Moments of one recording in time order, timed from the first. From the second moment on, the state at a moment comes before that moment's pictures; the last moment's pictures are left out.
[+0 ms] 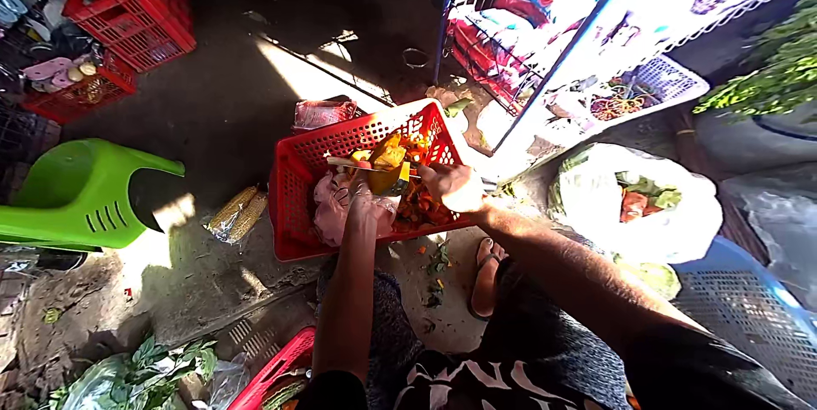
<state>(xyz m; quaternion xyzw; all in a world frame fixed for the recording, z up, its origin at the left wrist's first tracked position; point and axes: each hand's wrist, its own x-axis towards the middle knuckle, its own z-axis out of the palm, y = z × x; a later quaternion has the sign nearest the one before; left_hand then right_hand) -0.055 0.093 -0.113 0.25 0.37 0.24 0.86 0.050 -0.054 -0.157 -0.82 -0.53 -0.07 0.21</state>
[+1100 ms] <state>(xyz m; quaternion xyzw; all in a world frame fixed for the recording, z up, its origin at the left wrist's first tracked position) -0.055 0.123 -0.126 0.23 0.21 0.33 0.89 0.037 -0.061 -0.124 -0.80 -0.36 0.11 0.47</state>
